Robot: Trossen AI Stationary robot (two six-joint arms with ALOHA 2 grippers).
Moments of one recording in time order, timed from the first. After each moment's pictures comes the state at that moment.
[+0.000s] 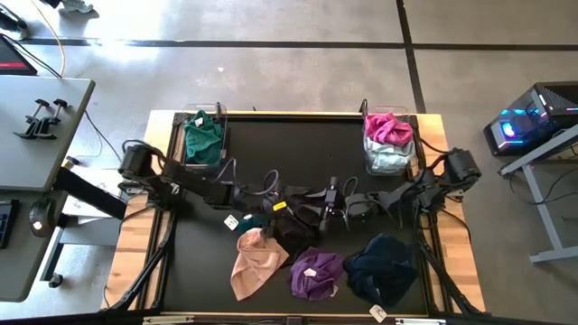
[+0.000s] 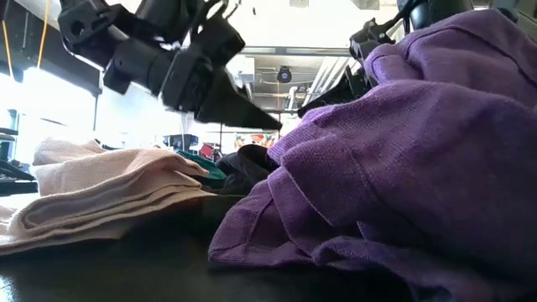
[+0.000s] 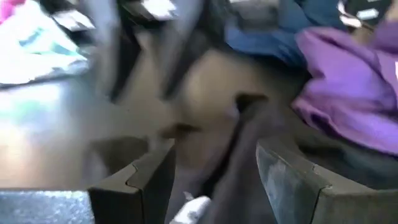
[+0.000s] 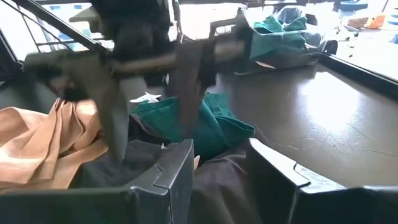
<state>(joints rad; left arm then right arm) -0.14 1.74 0.68 0.64 -0.03 0.13 0.24 1.70 0.51 0.94 0.45 0.15</state>
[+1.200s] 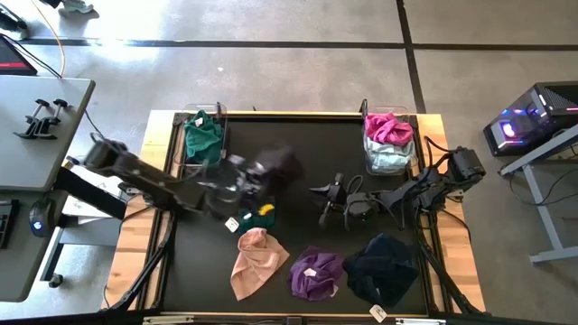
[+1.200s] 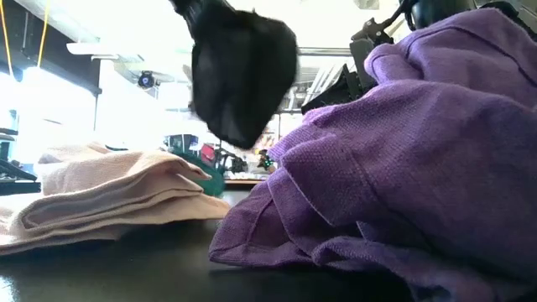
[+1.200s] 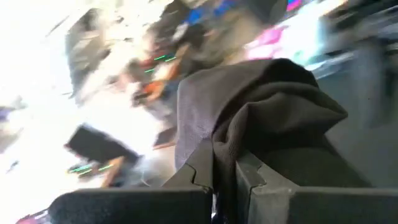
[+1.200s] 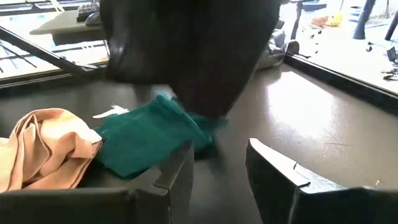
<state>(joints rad) -0.33 1.42 0.88 0.33 -1.12 0.72 0.24 1.66 0.51 0.89 0.58 0.20</state>
